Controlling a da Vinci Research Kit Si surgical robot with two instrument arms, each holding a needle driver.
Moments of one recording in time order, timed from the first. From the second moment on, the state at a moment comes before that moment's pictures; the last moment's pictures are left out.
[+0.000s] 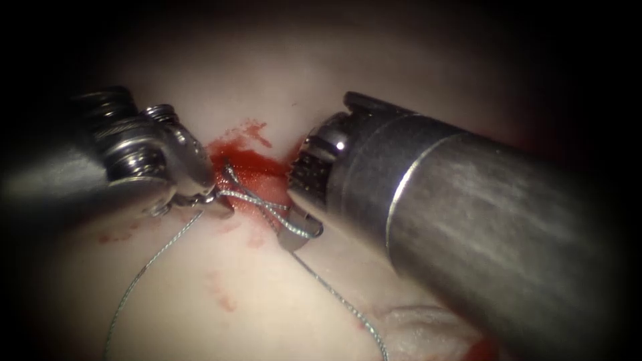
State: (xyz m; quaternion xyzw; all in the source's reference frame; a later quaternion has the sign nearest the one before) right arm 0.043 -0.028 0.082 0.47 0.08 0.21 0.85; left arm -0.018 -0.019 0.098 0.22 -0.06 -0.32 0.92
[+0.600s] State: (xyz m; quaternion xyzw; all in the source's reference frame) right arm 0.043 -0.030 0.082 0.47 0.06 0.23 0.85; left arm -0.018 -0.019 0.098 0.23 -0.05 -0.32 0.92
